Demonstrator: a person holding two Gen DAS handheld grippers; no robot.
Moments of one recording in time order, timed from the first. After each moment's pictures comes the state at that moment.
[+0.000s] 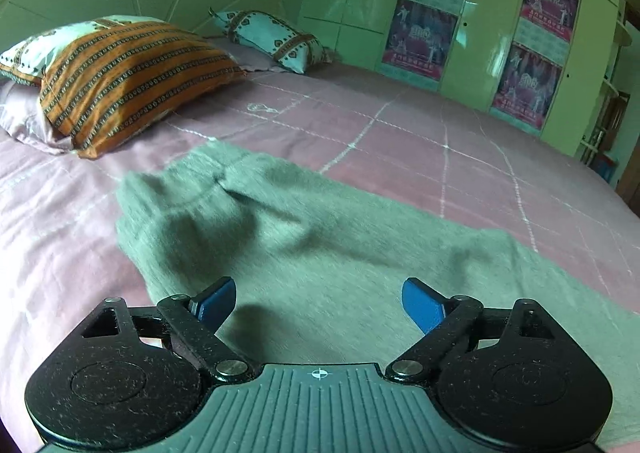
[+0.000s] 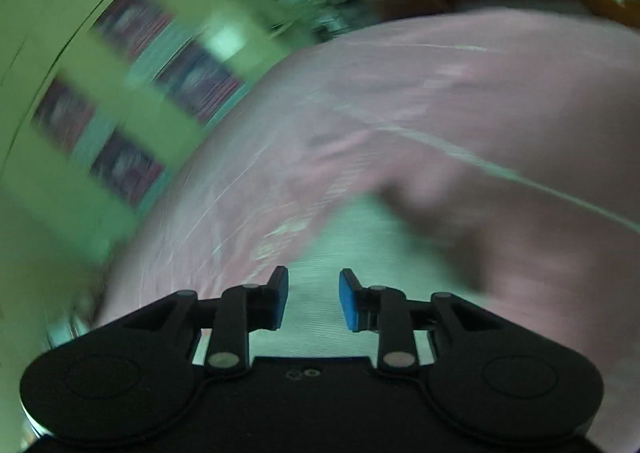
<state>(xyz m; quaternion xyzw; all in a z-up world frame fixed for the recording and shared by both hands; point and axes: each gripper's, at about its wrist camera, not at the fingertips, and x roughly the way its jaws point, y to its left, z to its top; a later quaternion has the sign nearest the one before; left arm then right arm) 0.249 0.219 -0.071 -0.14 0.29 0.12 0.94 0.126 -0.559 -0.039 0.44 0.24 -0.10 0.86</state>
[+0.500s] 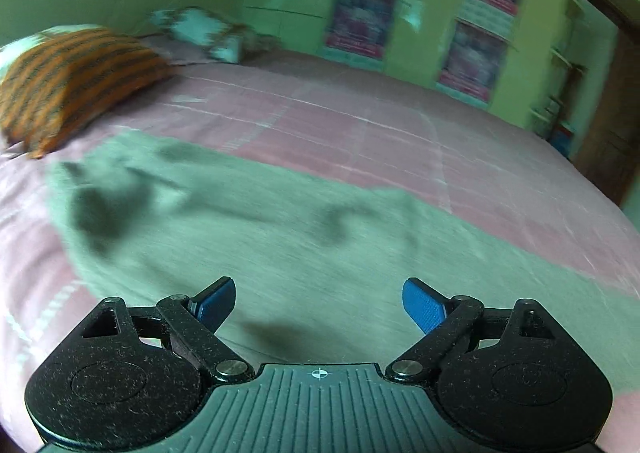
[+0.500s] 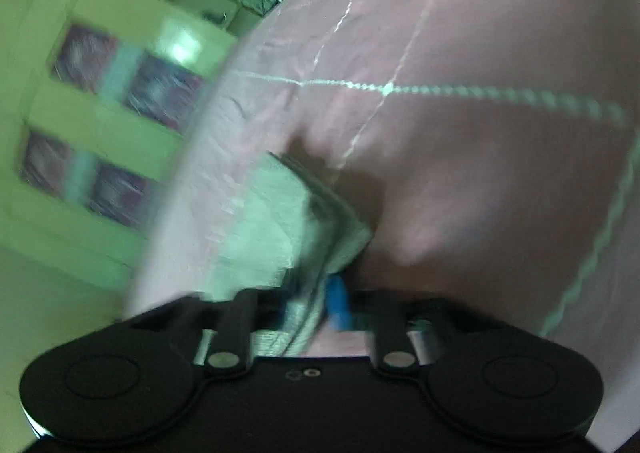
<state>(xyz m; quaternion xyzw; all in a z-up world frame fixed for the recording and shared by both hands) 0.224 0.128 -0.050 -0.10 0.31 0.03 0.94 0.135 -0.543 -0.056 0.41 0.25 -0.11 0.87</state>
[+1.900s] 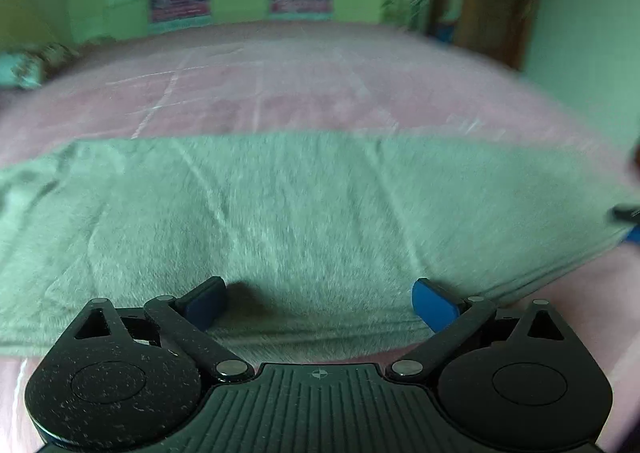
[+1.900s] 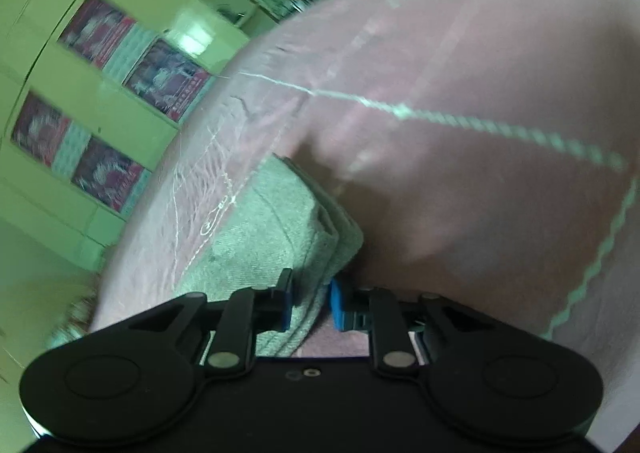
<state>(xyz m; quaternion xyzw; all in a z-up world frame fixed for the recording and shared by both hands) 0.224 -0.136 -0.067 -0.01 0.35 -0.15 0.92 0.137 -0.538 -0.057 0.40 0.26 -0.10 0.87</state>
